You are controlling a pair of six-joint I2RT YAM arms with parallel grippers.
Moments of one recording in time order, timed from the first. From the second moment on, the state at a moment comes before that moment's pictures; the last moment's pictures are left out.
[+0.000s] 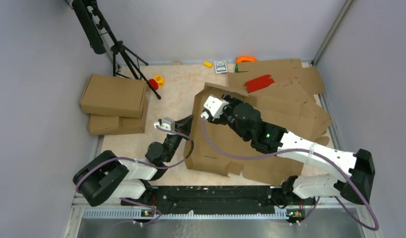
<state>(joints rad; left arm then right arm) -0.75 1.30 0.14 1.47 -0.24 -0.15 1.04 1.20 1.01 0.00 0.42 -0.65</state>
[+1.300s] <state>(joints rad) -0.55 1.18 0.53 0.16 -0.49 -0.47 0.01 1.27 0.79 -0.53 0.29 0.54</state>
